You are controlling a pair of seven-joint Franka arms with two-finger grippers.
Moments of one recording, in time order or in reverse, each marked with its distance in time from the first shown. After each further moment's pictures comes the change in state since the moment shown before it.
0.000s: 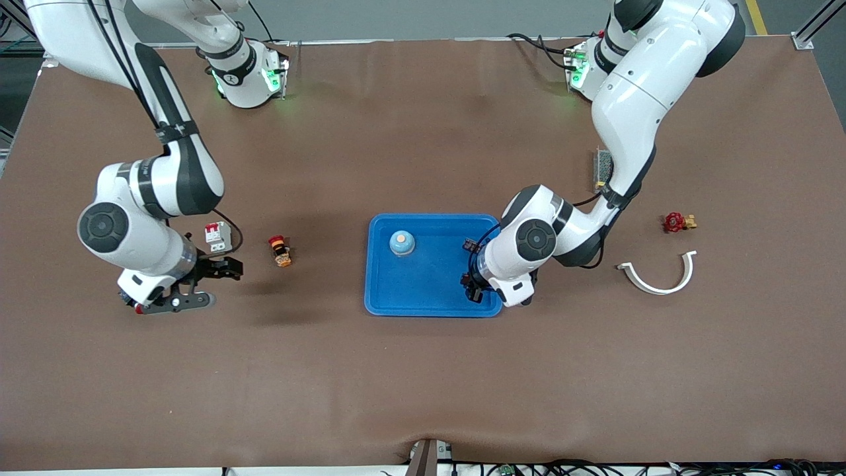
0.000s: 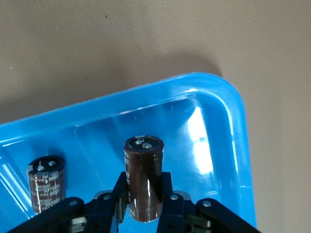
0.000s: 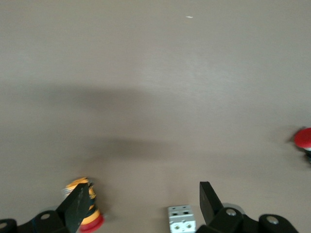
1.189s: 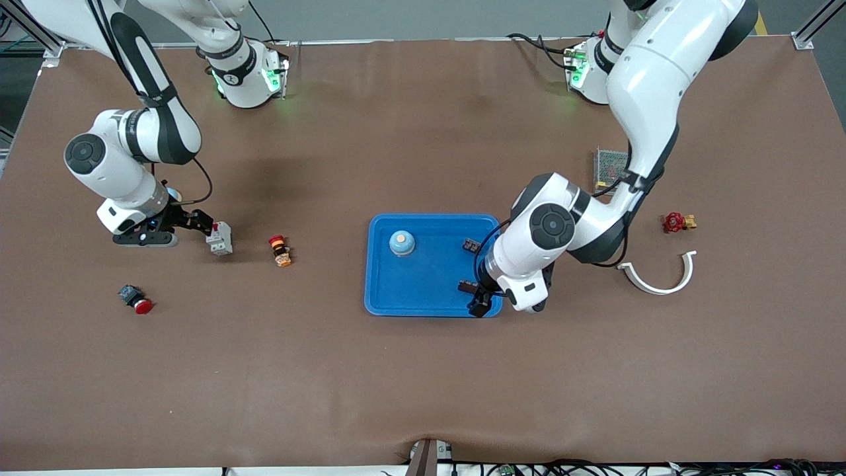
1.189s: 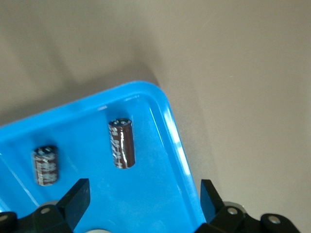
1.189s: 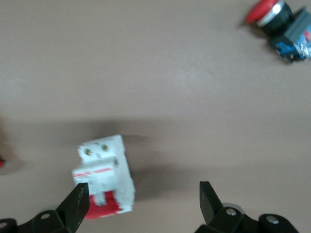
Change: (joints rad) left arm 0.009 -0.127 0.000 0.065 0.039 -0.116 0.089; right arm -0.215 -0.234 0.003 -0.599 0.000 0.421 -0.089
